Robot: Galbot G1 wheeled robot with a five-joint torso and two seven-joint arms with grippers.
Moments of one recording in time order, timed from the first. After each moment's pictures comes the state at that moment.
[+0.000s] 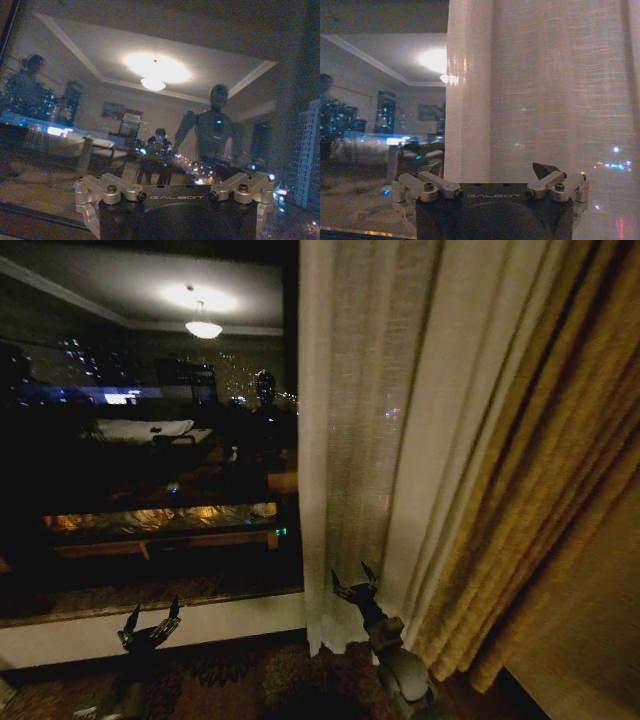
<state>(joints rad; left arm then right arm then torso) 1.60 -1.38 -0.88 -1.86 -0.56 -0.31 0.17 -1.25 1.33 0.28 1.81 0.15 0.13 0.03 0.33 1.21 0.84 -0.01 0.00</state>
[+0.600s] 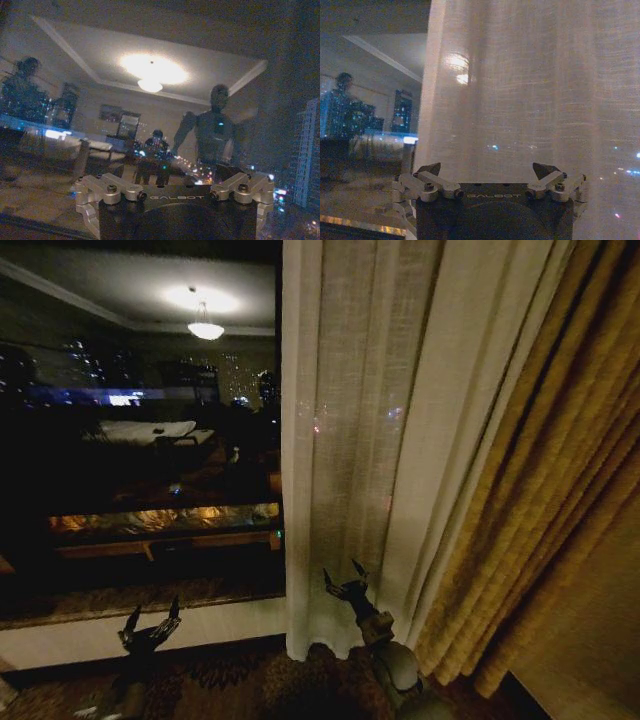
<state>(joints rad) 1.60 -1.38 -0.88 -1.86 -0.56 -0.31 0.17 -1.19 1.35 0.25 1.74 0.13 0.14 -0.03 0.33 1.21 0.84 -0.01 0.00</state>
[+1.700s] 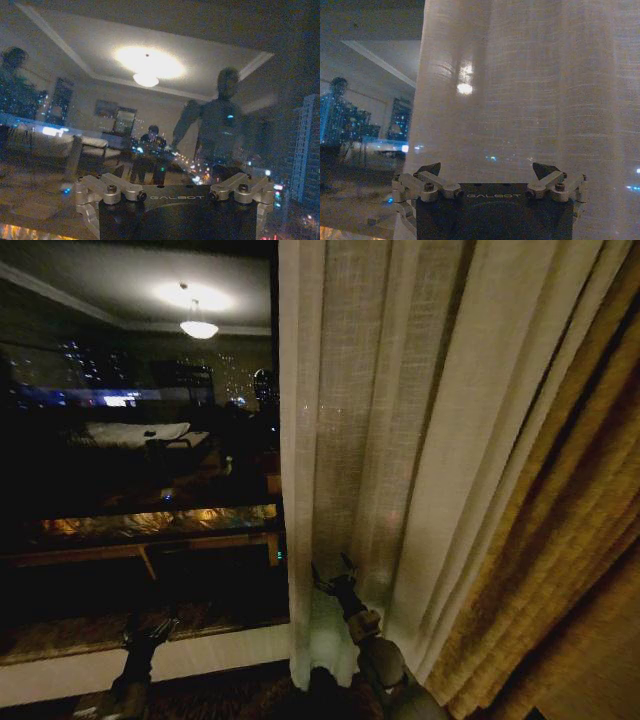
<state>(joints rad) 1.59 -1.38 -0.88 -1.86 -0.56 -0.31 0.17 -1.24 1.30 0.20 1.82 0.09 0.20 0.04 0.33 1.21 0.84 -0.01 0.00</state>
